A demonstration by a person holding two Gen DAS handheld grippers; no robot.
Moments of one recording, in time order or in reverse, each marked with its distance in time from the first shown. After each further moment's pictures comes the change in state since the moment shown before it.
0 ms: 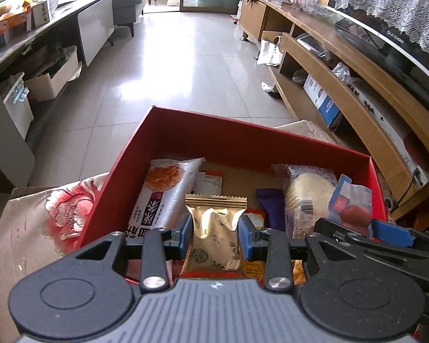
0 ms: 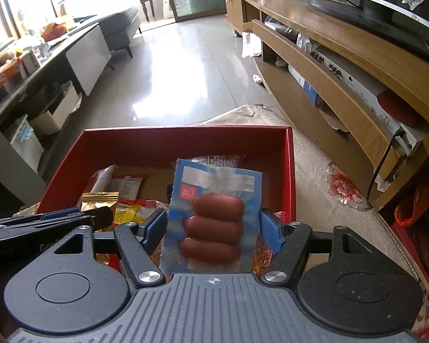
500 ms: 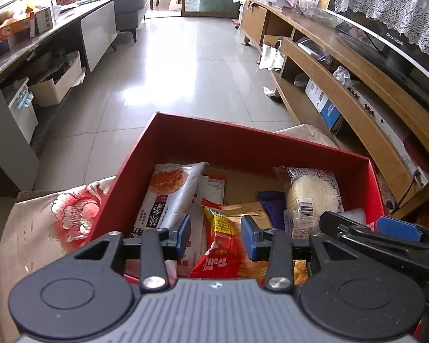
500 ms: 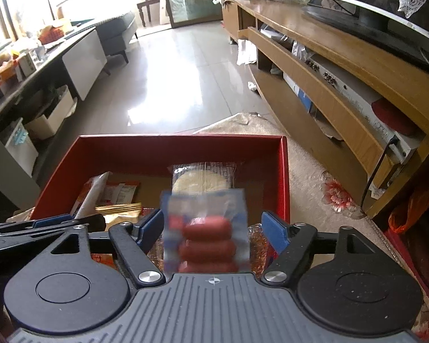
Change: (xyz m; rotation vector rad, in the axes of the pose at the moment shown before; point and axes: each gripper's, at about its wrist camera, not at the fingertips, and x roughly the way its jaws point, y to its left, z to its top) left arm -0.010 -0.002 0.000 0.011 -0.027 0.017; right arm -0.004 -0.001 0.002 -0.001 -0.031 -0.020
